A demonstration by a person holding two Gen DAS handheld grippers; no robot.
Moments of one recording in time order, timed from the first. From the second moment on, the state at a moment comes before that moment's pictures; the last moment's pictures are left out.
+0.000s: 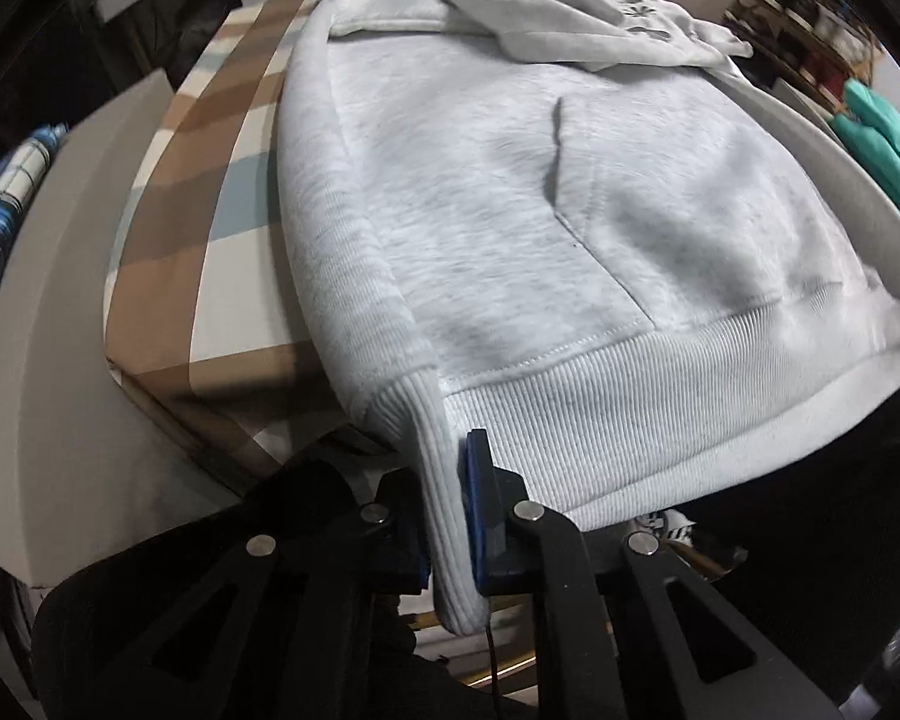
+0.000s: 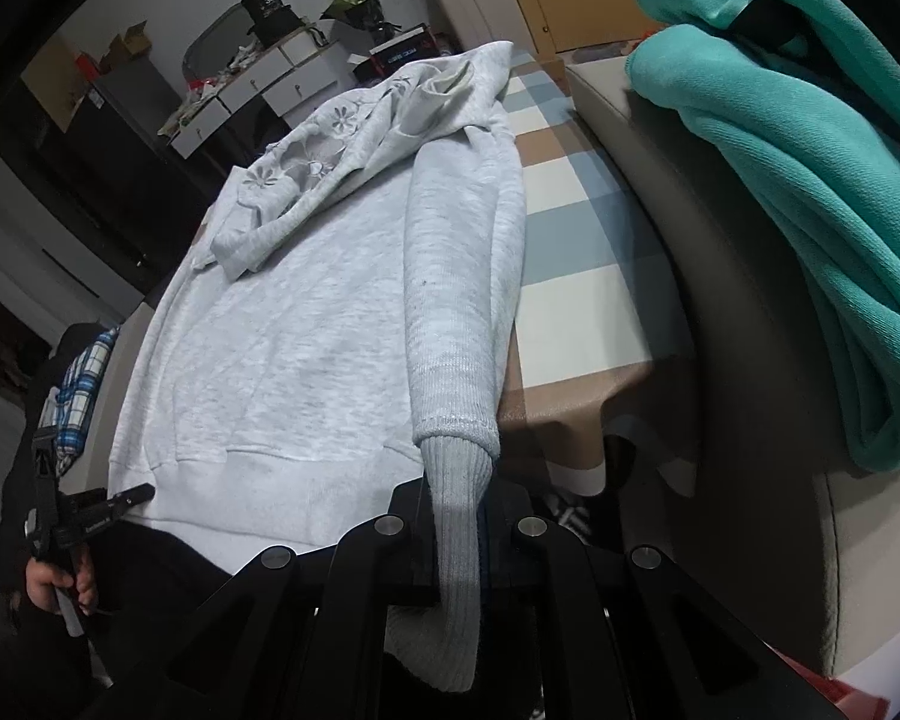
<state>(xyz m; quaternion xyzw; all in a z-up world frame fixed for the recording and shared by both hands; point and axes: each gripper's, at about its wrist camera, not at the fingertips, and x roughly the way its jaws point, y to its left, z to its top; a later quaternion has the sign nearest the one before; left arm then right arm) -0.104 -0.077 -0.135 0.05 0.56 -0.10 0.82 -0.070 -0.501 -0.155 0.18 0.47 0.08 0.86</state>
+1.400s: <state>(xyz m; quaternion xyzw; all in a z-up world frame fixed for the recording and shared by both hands) -0.054 -0.012 -0.037 -0.16 0.52 -0.23 0.80 -0.062 -0.523 -0.072 0.29 0.38 0.16 0.87</state>
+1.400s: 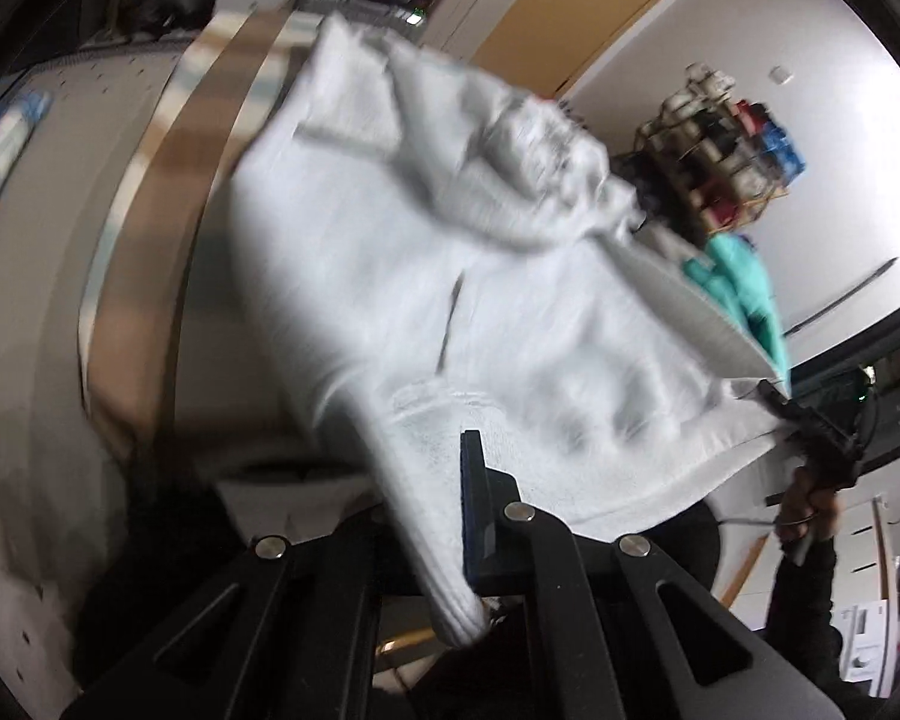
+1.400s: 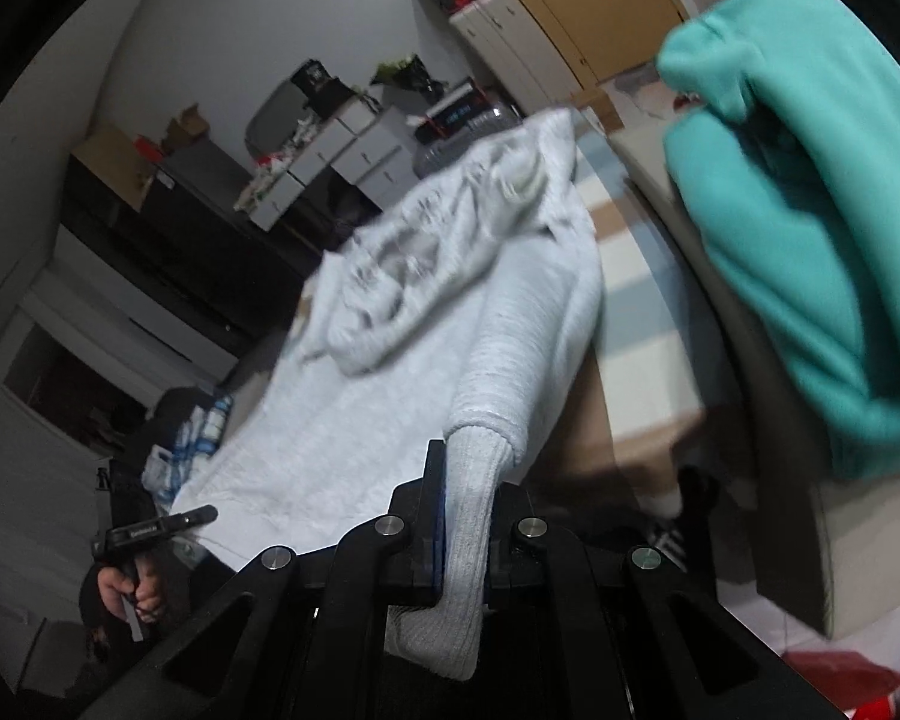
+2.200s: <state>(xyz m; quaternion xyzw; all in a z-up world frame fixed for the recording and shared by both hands) 0.353 -0.032 -0.055 -0.26 0.59 -0.10 0.76 0.411 -0.546 -0.071 0.33 0.49 -0.04 0.81</state>
